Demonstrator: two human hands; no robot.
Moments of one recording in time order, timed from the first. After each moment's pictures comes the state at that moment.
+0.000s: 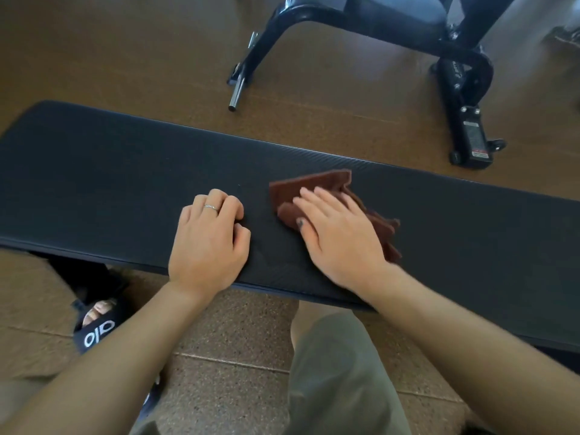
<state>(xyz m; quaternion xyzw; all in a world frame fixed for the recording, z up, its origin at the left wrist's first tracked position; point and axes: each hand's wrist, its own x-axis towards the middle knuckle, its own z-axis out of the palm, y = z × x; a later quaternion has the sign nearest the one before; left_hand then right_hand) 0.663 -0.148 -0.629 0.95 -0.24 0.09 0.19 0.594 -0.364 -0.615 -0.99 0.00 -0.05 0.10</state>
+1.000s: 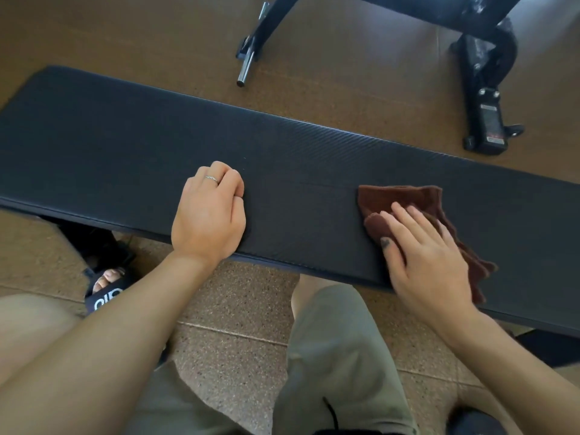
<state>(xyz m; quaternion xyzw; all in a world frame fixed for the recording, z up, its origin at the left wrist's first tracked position) 0.660 -0.144 -0.631 0.94 -0.23 0.11 0.24 0.489 -0.421 -0.612 -0.99 0.13 -0.06 0.08</state>
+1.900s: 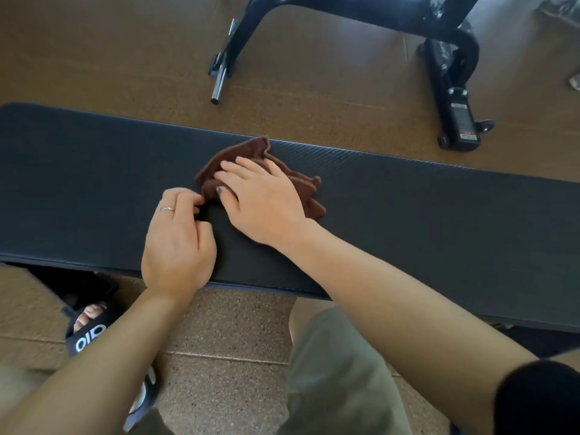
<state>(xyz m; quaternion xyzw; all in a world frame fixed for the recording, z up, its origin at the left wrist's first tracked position) 0.660 -0.144 -0.633 0.93 -0.18 0.12 0.30 0.671 -0.311 -0.616 -0.99 -0.04 -0.05 0.15</state>
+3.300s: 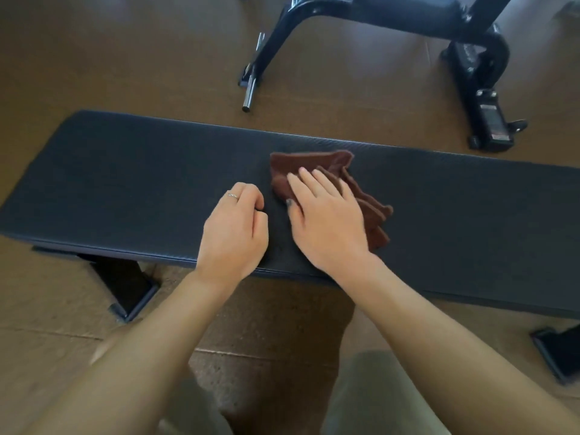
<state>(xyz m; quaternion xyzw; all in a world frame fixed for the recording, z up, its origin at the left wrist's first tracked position) 0.675 -0.117 -0.615 0.93 -0.25 0.07 0.28 0.622 -0.270 -0.617 -0.99 0.10 -0.05 0.10</state>
